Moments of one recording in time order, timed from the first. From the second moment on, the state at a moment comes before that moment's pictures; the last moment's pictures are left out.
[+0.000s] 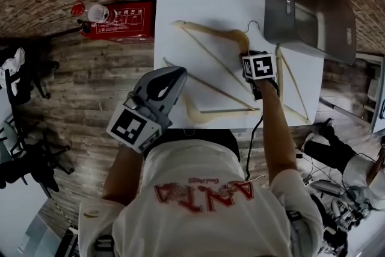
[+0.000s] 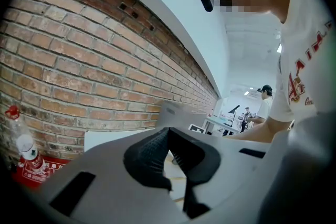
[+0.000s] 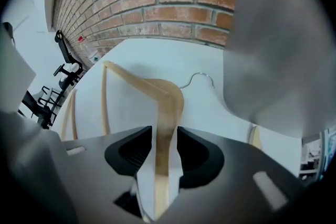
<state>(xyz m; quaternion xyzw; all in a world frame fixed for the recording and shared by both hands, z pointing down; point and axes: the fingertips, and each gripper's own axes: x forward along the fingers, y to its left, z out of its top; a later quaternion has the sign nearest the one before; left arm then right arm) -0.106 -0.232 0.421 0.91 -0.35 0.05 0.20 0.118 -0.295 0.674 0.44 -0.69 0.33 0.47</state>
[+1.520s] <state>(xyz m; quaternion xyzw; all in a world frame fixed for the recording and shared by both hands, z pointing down) -0.060 -0.203 0.342 0.95 -0.29 -0.01 0.14 0.188 -0.247 0.387 0.63 -0.70 0.00 0.35</state>
